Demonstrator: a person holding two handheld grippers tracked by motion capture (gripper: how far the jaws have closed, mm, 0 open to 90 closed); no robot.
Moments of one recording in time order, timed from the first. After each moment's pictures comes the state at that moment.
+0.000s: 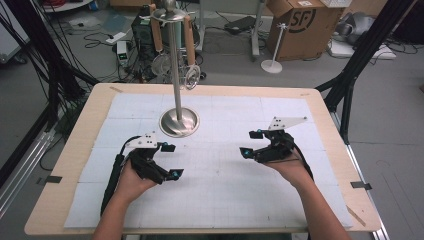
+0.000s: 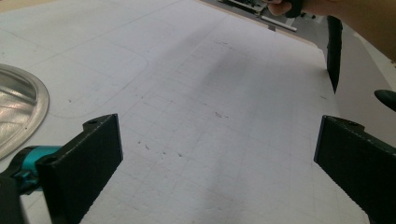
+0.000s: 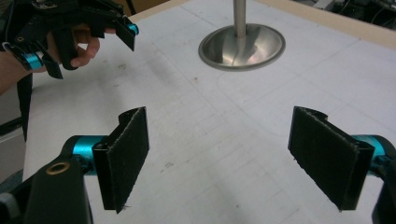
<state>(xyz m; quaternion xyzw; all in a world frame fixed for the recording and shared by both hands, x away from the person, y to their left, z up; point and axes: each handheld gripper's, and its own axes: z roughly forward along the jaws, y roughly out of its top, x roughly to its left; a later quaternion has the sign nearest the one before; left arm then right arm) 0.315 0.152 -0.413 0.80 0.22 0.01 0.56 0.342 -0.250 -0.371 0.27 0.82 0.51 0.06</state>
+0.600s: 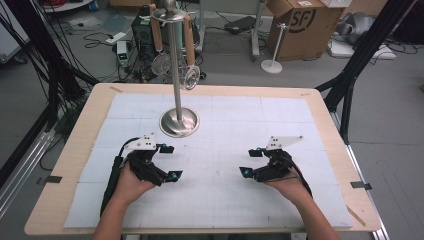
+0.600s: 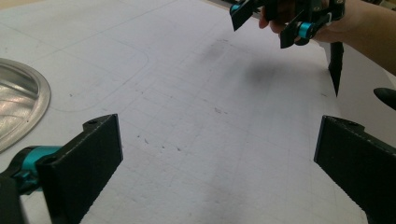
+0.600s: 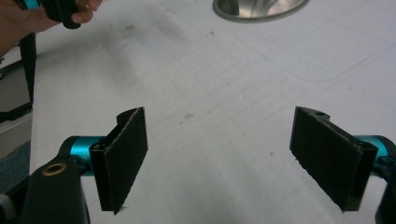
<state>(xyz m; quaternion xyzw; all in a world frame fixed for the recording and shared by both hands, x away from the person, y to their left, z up) 0.311 0.154 -0.413 0.80 0.22 0.01 0.56 0.314 -0.252 -0.411 0.27 0.83 0.48 0.04</state>
